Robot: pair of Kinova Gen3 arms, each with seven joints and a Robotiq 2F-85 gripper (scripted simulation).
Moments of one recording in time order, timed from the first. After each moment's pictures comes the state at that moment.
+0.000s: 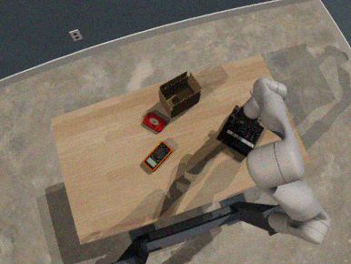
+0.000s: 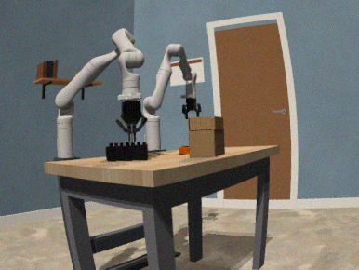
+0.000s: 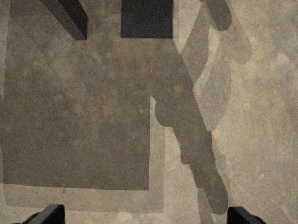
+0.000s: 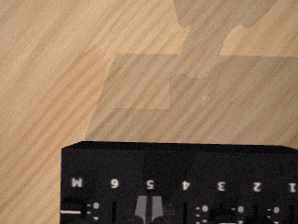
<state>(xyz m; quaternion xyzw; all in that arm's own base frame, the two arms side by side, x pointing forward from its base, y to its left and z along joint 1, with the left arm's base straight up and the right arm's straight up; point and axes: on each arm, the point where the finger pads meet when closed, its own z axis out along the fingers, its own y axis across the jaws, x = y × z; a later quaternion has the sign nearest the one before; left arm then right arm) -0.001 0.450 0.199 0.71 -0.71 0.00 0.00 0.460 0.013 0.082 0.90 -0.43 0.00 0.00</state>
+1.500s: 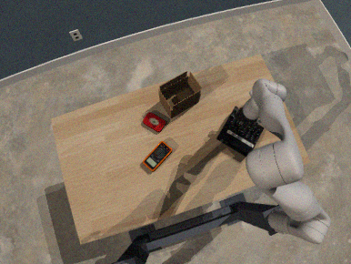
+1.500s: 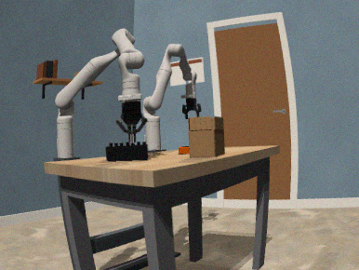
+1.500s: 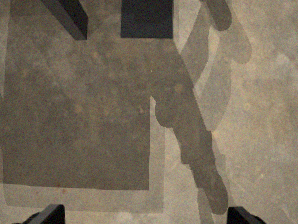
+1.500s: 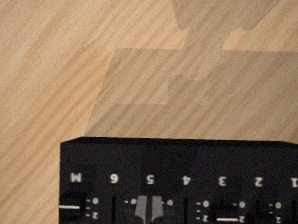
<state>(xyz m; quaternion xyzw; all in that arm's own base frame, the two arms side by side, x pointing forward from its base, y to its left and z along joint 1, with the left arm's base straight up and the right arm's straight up) -0.001 0.450 0.199 0.71 -0.71 0.00 0.00 0.458 0.016 0.080 0.90 -0.43 0.00 0.00</state>
